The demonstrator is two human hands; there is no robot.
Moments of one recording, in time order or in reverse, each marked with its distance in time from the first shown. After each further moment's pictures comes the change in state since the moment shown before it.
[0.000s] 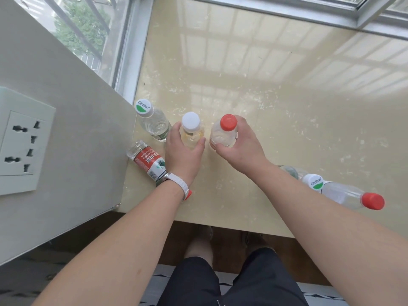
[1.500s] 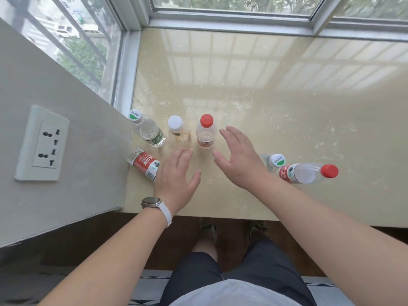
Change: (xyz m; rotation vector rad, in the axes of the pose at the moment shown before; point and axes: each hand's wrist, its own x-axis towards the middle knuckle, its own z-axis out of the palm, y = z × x) left_hand -0.088 0.014 -0.056 0.564 -0.243 0.550; right_hand -0.088 -0.028 -0.050 -0.262 -0.045 -0.046
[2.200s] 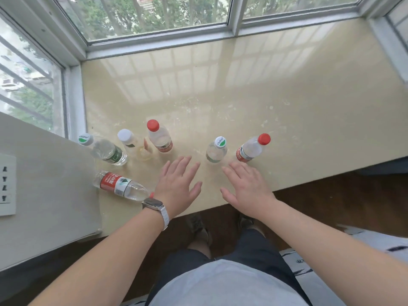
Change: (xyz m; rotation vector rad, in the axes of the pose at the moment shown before) left_hand -0.020 0.082 0.010 0.243 -0.237 0.430; right_hand -0.151 0.069 -0.024 -0.421 0.035 0.077
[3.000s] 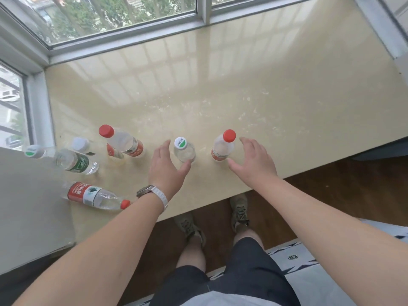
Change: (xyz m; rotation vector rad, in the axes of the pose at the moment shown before) left_hand 0.078 0.072 0.033 -0.417 0.045 -0.462; right_hand 0.014 0.126 0.003 0.273 0.140 0.414
